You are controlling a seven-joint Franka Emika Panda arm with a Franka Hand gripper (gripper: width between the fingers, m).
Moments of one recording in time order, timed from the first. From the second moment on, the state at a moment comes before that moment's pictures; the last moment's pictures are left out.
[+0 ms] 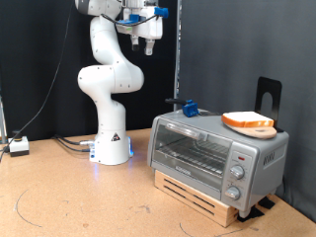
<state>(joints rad) -0.04 -0.77 0.02 -2.35 0.03 1.58 2.31</state>
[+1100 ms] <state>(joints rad) 0.19 -0.81 -0.08 -2.46 0.15 1.81 1.42</state>
